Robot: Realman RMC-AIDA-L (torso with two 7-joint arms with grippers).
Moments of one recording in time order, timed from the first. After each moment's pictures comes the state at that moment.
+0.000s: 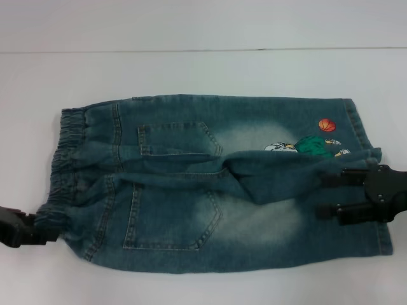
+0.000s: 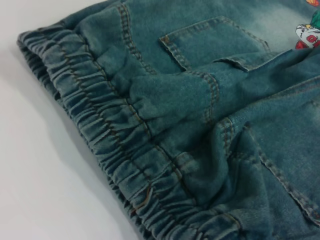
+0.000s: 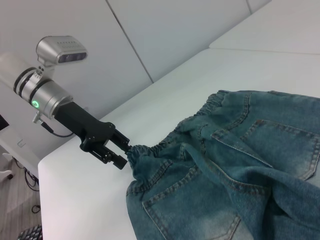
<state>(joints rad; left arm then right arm) -0.42 -2.12 0.58 1.15 2.61 1.68 -1.90 0.45 2.02 -0.69 -0.78 -2.11 -1.78 1.65</state>
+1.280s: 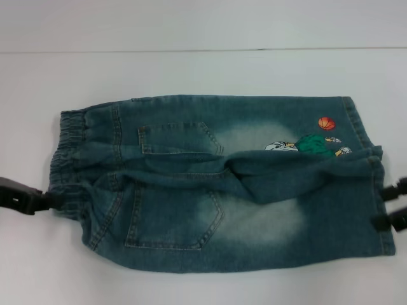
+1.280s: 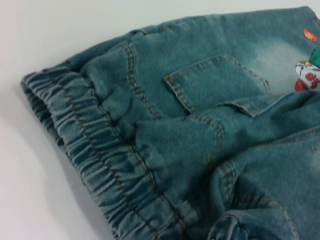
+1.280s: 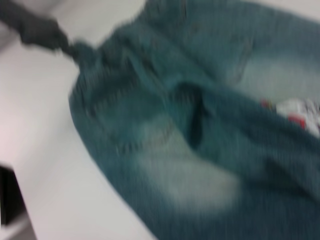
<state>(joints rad) -0.52 -2.09 0.57 1.09 2.61 1.68 -2.03 0.57 1.95 -0.61 -0.96 -2.50 -1.90 1.85</state>
